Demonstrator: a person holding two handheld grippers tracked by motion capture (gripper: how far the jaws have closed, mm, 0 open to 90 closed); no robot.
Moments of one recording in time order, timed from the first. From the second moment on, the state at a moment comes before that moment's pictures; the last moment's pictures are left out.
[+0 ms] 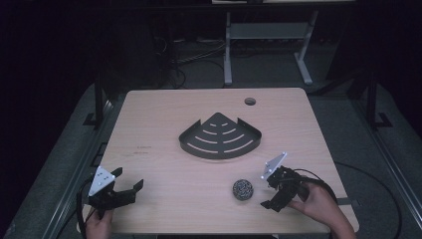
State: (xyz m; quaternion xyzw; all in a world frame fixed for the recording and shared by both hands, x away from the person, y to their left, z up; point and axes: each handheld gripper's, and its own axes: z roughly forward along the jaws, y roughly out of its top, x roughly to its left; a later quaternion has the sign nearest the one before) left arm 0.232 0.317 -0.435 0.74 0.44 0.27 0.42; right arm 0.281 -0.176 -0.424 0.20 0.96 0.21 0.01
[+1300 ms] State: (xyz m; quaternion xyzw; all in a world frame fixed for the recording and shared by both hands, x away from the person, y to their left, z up) left arm 0.231 0.318 -0.433 0.74 0.44 0.27 0.43; right arm 0.303 -0.125 -0.426 0.16 0.97 0.18 -0.01
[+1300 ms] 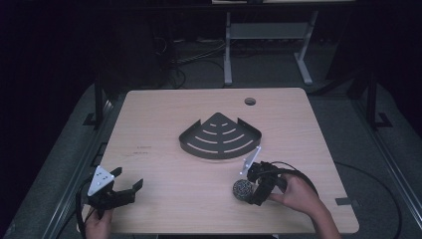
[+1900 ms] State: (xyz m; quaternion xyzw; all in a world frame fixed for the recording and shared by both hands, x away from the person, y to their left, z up) left arm 0.231 0.319 -0.433 0.74 0.44 0.28 0.43; right arm 0.310 -0.106 -0.434 0.15 0.97 0.17 -0.02
